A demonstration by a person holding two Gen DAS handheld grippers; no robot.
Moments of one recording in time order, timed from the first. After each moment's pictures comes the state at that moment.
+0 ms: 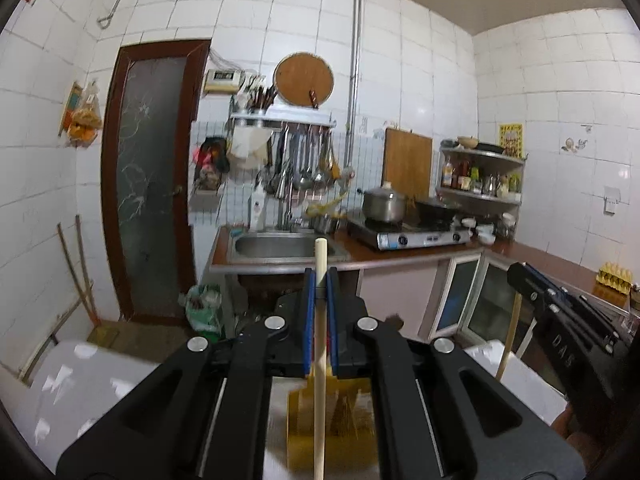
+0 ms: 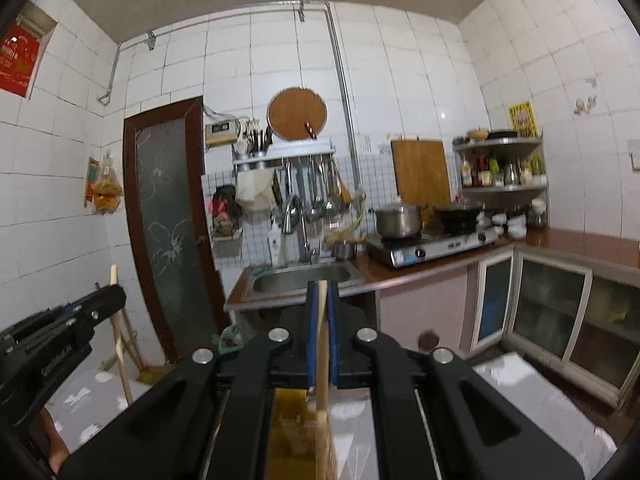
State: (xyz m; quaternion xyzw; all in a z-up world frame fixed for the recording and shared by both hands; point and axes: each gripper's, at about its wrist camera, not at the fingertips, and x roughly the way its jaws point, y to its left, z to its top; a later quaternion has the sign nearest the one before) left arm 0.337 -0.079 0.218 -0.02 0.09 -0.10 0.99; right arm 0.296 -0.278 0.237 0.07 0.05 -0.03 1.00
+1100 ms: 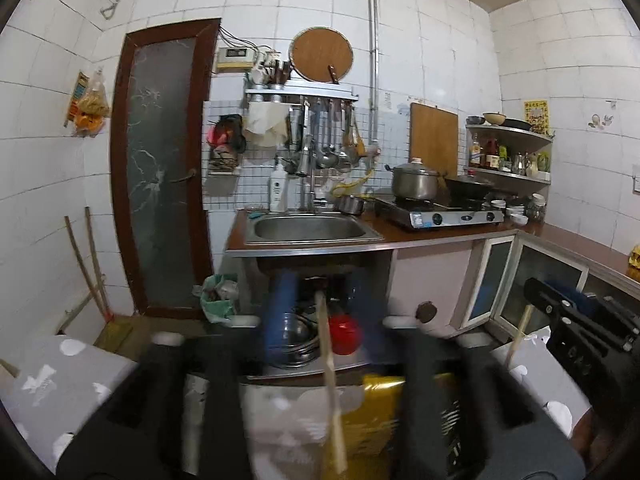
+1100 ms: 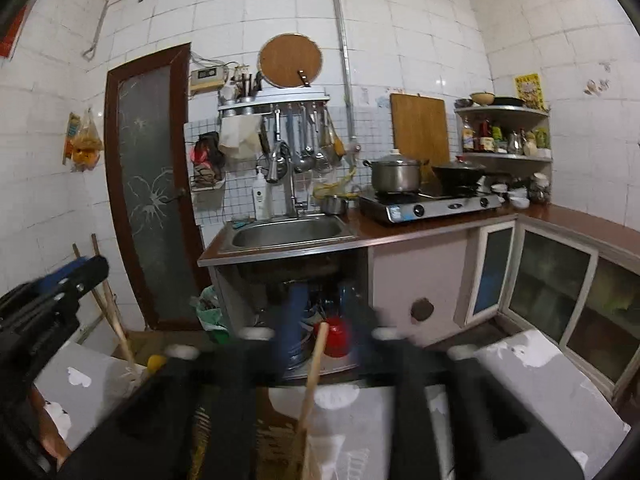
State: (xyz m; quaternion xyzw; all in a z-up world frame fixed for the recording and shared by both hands) left arm 0.424 -0.063 0.144 0.00 0.12 -0.05 0.99; right arm 0.383 -0.284 0.158 0.07 0.13 -0.05 0.99
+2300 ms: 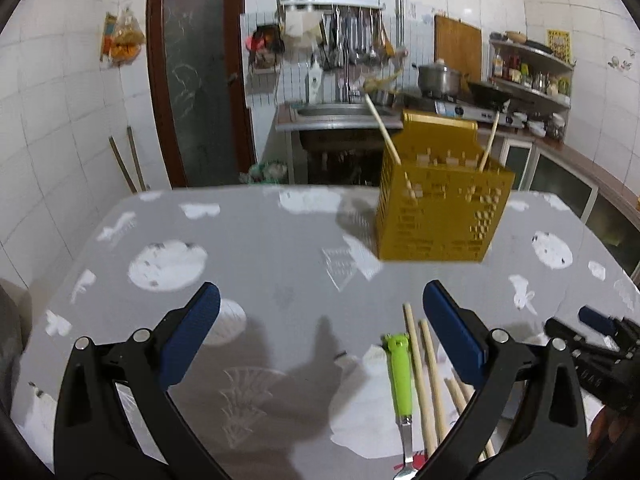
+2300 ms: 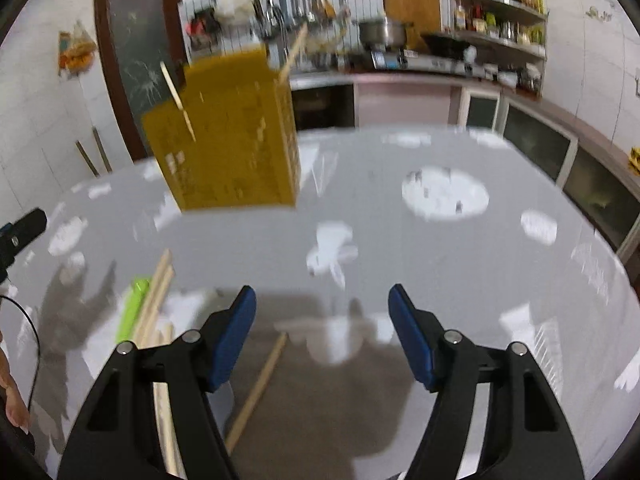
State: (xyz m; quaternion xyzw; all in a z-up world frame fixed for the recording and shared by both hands) left arm 0.240 -0.005 0.038 0.02 0.30 -0.01 0.96; right arm 0.206 -0.278 0.015 0.07 0.38 -0.04 0.92
